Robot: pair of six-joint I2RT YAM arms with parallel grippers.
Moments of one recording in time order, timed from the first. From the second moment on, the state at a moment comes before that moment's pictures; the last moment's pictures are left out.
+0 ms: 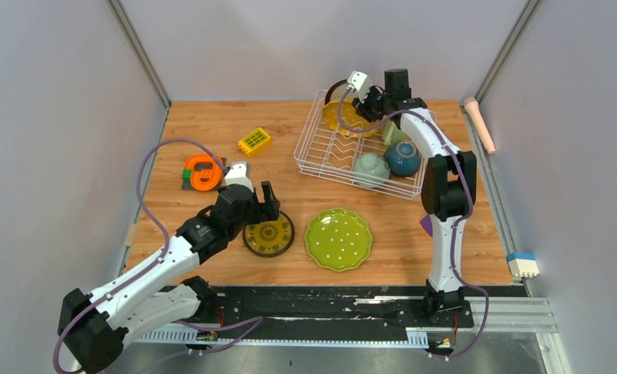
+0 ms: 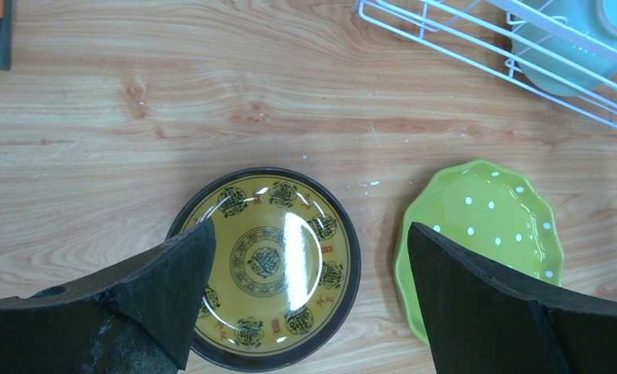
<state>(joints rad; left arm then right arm) -0.70 0.89 0.64 -0.33 -0.35 -0.61 0.20 2.22 1.98 -0.36 -0.47 -0.78</state>
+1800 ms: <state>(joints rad) -0.70 0.75 0.62 -0.44 -0.35 -0.72 0.42 1.43 1.39 -0.22 -0.43 -0.11</state>
